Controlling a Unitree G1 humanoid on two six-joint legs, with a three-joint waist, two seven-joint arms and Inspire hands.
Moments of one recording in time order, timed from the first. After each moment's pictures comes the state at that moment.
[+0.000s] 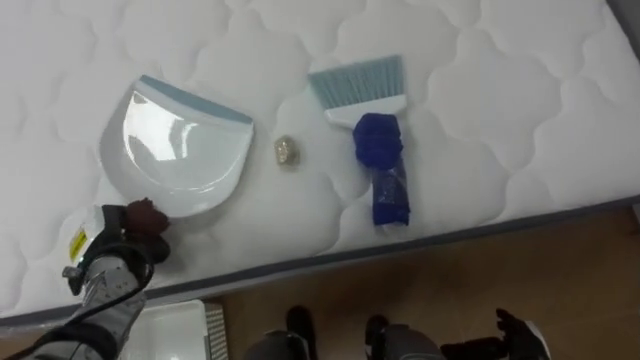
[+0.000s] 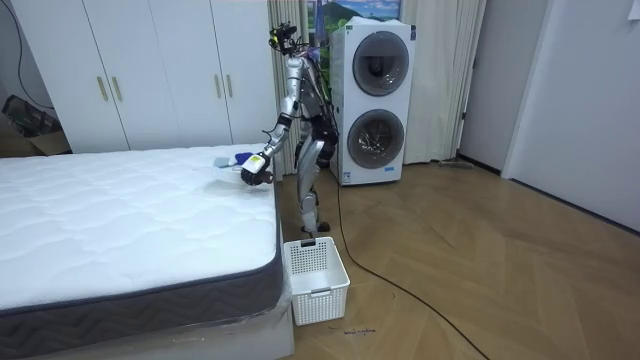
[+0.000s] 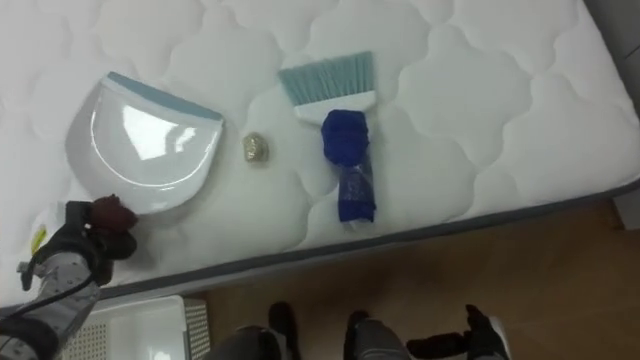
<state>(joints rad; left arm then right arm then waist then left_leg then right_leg) -0.44 0.39 -0.23 1.29 0.15 -0.13 0.51 -0.17 -0.31 0.29 1.28 0.31 -0.08 -0.20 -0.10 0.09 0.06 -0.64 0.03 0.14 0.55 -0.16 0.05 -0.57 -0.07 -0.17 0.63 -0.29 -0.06</state>
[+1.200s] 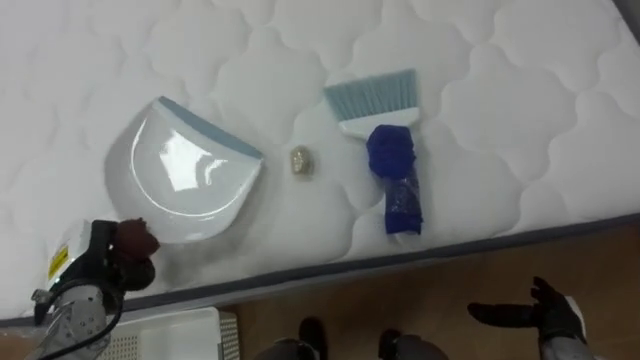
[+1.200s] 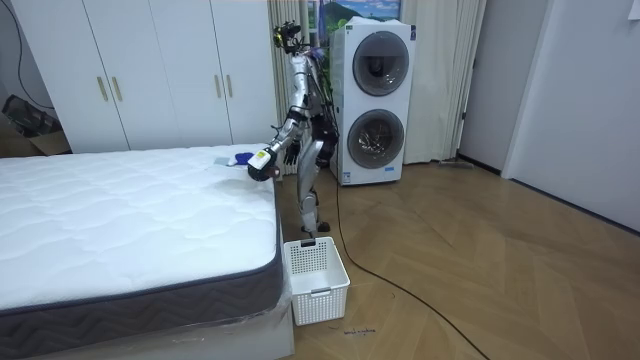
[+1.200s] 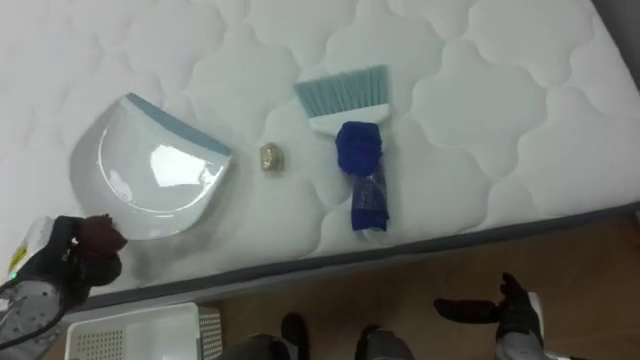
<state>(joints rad) -0.24 0.50 -0.28 1.10 0.23 -0.23 0.36 -0.22 -0.39 0.19 1.28 0.44 -0.17 -0.18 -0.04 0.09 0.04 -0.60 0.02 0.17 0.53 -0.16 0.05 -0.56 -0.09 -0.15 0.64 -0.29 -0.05</state>
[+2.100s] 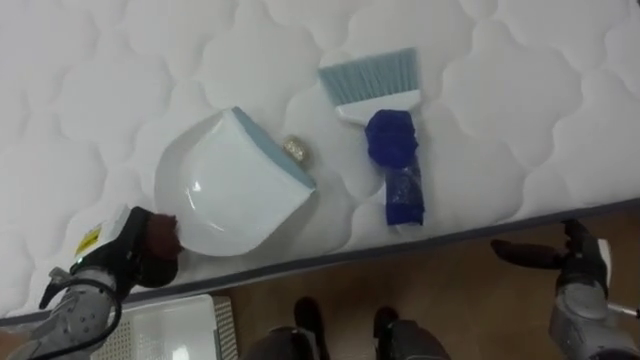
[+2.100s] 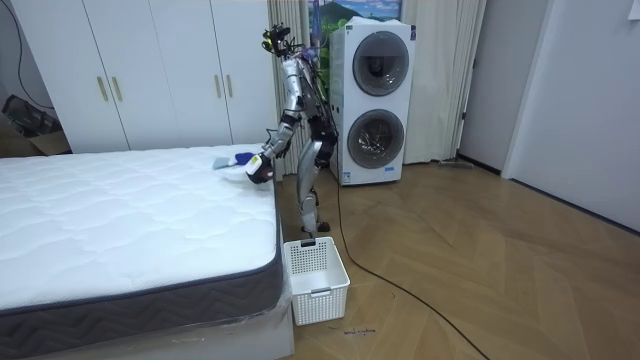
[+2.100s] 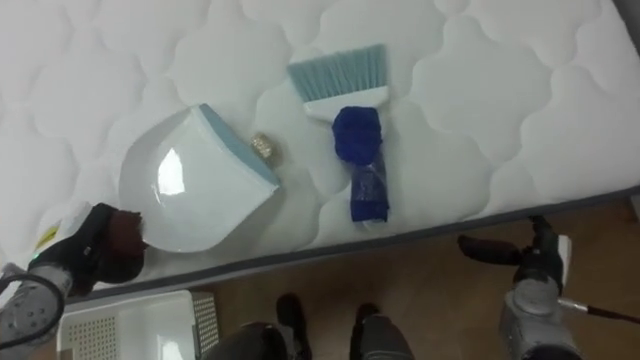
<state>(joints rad) -0.19 0.57 -0.36 0.92 0.33 -0.29 0.26 -0.29 -0.41 0.12 1.08 0.42 -0.18 -0.40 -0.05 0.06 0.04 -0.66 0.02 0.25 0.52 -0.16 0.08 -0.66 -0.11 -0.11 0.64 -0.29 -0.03</state>
